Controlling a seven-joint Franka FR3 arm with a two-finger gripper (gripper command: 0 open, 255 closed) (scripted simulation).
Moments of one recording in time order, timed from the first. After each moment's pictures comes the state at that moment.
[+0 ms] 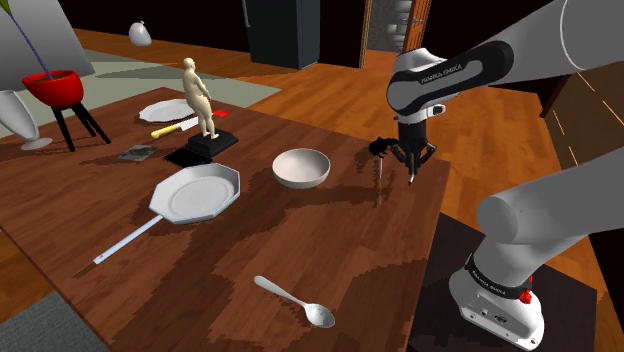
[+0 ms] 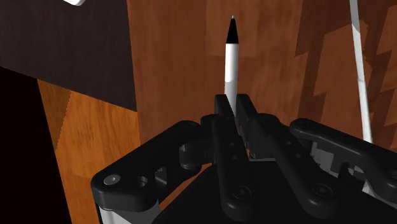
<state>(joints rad) -0.63 -0.49 0.35 -2.60 0.07 1.87 0.97</state>
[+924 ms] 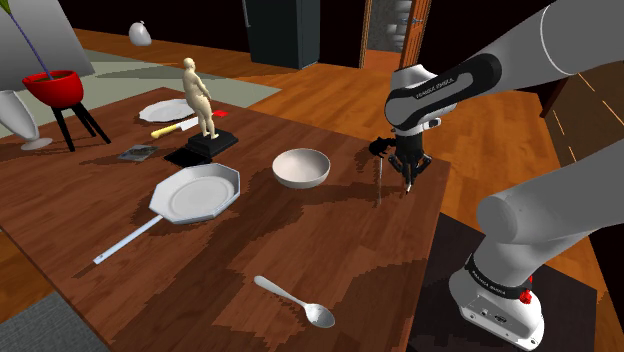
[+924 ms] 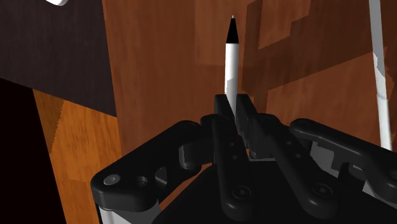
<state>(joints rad) -0.63 -0.43 0.37 -2.66 0.07 1.98 0.98</state>
